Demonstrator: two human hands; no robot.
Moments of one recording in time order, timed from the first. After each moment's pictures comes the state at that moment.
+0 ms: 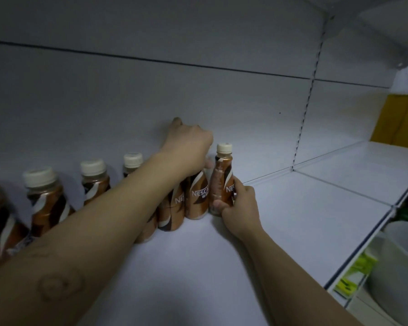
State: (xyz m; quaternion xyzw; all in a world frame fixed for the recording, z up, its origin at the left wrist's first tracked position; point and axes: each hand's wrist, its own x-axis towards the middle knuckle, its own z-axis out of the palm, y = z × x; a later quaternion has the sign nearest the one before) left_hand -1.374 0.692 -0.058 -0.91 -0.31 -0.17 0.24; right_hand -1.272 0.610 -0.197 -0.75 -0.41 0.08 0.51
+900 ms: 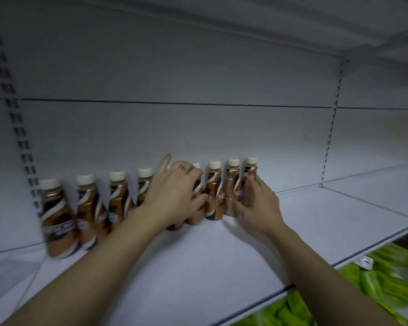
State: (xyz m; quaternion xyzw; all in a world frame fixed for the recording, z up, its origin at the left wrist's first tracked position) left_hand -1.544 0.614 -0.094 -0.88 -0.32 -0.29 0.23; right_hand -1.329 0.564 -0.161 -0.72 -0.55 -0.12 0.41
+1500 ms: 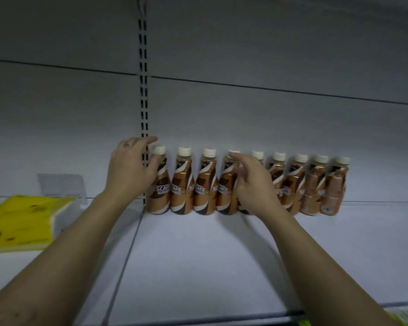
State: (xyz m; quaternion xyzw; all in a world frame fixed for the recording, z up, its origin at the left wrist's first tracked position) left_hand -1.772 0.651 -0.119 -0.70 -0.53 -0.48 0.11; right_hand -1.521 0.593 -0.124 -0.55 -0.70 0.01 0.46
